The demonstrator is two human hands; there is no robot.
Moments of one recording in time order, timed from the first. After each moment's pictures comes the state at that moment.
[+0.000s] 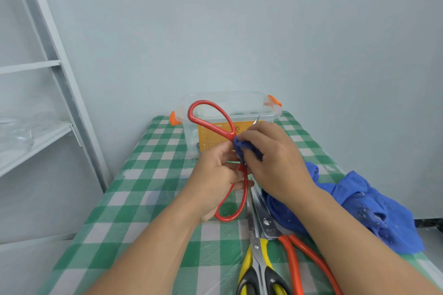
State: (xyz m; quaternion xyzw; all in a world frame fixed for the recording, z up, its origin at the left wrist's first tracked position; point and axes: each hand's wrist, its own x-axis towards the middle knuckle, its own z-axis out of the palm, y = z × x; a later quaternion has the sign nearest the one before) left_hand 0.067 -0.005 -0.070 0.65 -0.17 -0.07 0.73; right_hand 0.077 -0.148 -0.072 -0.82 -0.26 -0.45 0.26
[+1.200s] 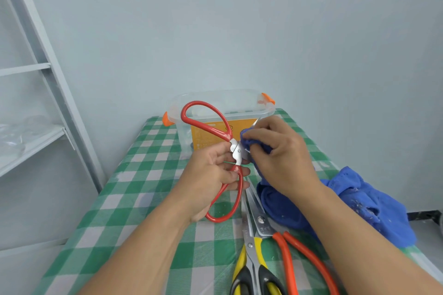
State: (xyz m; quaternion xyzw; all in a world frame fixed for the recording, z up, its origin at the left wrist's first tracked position) left_hand 0.068 -0.001 -0.071 0.65 -0.17 -0.11 0.73; right_hand 0.078 -0.166 -0.074 -0.80 -0.21 -0.45 0.33
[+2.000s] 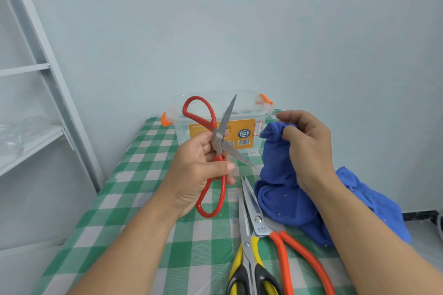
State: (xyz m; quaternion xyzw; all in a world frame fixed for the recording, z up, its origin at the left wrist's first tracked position) left_hand 0.066 0.012 -0.060 0.61 -0.24 -0.04 0.76; right_hand 0.065 -0.189 -0.054 -0.66 -0.03 -0.31 0.68
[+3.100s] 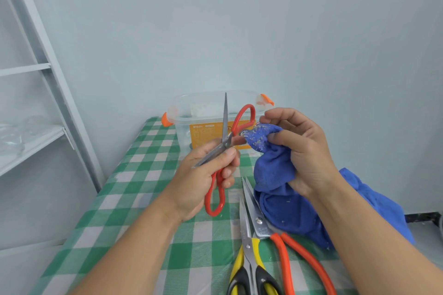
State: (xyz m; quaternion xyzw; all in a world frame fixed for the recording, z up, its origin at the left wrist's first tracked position) left_hand 0.065 0.006 -0.067 0.56 -0.25 -0.11 0.78; right_hand 0.056 -0.180 -0.048 -0.54 -0.15 -0.18 0.81
